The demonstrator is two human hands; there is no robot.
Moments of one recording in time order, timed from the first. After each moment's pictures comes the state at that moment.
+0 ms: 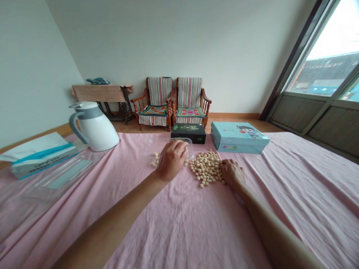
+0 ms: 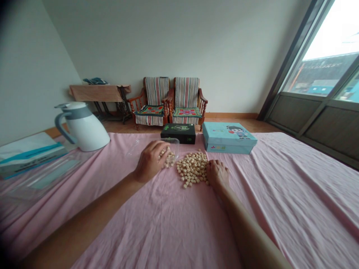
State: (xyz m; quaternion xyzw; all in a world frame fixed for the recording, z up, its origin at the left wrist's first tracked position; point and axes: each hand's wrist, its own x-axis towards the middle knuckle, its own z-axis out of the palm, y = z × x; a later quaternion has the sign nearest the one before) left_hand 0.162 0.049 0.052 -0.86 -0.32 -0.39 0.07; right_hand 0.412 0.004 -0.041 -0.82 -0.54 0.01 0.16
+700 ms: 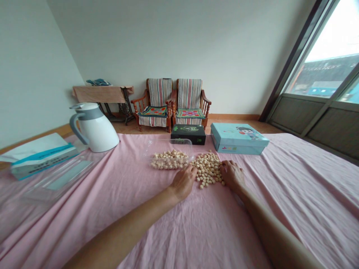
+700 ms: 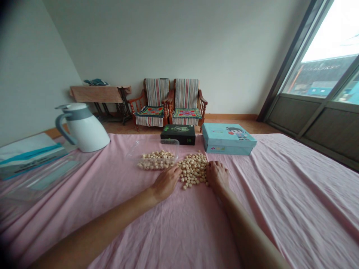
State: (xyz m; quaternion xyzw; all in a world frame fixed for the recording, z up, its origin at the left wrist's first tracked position) left_hand 0.192 0.031 -0.019 -0.93 -0.36 -0.11 -0.02; right_hand 0.413 0.005 -0.043 -0.82 -0.55 0.00 0.16
